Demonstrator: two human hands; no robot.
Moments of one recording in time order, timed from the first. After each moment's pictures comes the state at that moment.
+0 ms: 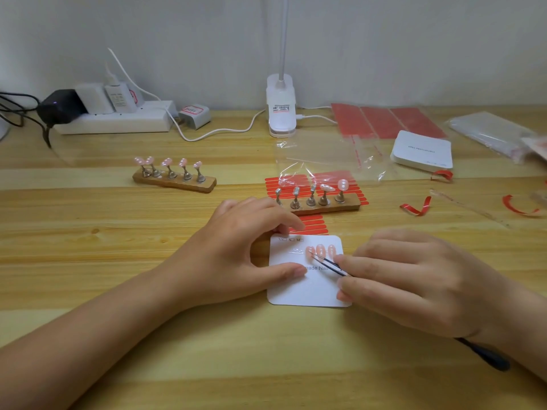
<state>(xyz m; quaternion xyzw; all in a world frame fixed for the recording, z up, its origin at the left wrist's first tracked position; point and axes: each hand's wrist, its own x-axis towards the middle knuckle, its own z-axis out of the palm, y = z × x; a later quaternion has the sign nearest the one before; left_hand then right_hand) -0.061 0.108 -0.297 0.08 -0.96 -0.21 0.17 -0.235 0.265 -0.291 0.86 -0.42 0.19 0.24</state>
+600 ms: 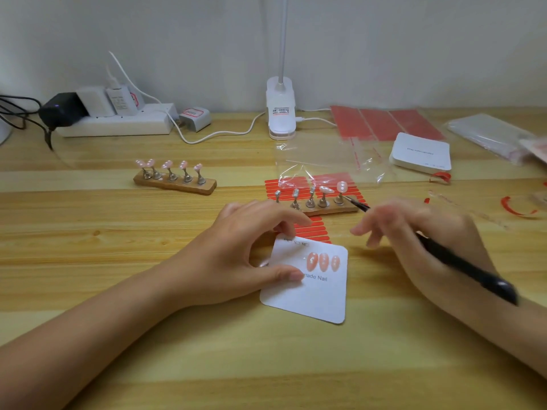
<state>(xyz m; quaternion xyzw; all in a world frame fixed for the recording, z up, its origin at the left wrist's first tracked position) -0.060 0.108 -0.294 0.06 -0.95 -0.26 0.16 -0.230 0.265 -0.288 0.61 -0.65 0.45 0.01</state>
